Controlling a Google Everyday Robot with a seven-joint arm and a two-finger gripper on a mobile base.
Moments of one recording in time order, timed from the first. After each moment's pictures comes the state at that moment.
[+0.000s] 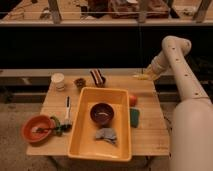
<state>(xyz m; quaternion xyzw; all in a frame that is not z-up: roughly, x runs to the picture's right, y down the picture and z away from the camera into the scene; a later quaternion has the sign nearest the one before) 0.285 -0.073 0.867 -0.23 -0.13 -0.05 0.96</state>
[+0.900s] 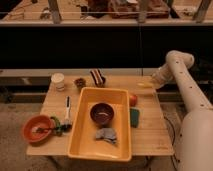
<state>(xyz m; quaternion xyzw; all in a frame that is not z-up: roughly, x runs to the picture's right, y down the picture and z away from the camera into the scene) 0.337 -0.008 0.923 -0.20 -0.11 -0.02 0.97</state>
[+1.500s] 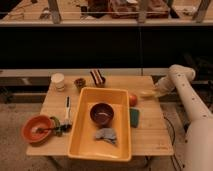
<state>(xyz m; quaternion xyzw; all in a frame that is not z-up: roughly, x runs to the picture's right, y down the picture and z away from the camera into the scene) 0.347 0.024 0.951 -0.18 -0.10 -0.03 0.98</state>
